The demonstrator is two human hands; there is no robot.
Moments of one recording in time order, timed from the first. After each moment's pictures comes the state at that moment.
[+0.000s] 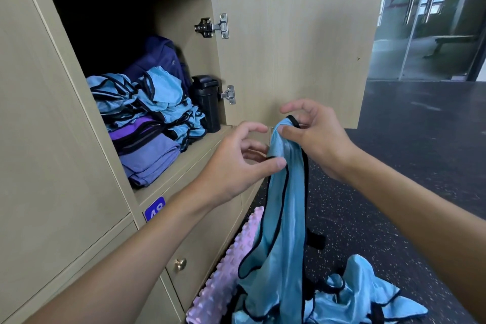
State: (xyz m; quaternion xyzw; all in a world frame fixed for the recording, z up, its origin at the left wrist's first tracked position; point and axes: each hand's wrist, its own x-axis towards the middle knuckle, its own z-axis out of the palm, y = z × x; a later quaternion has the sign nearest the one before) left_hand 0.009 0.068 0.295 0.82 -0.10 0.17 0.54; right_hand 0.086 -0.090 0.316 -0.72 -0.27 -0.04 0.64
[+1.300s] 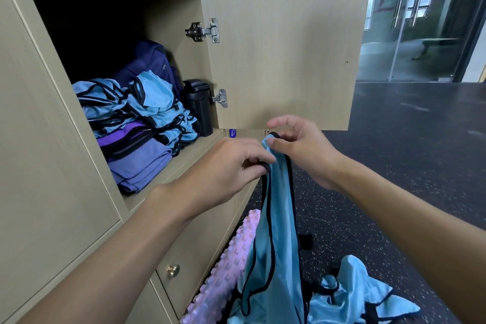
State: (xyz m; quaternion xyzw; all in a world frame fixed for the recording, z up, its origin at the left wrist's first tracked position) left_hand 0.009 0.073 0.310 0.91 -0.25 0.23 0.26; right_hand 0.091 -0.090 0.303 -0.72 -0.26 0.04 0.64
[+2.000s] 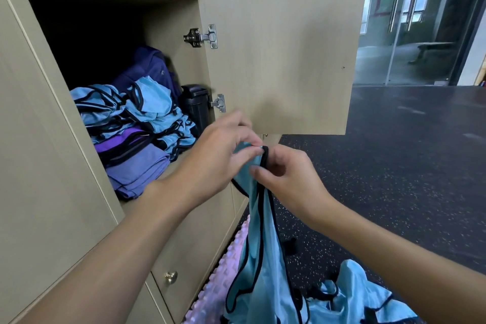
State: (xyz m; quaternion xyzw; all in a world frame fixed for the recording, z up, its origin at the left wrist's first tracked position) left_hand 0.013 0.075 0.329 0.90 -0.21 0.32 0.23; right_hand 0.049 -0.080 0.279 -0.76 -0.31 -0.09 0.57
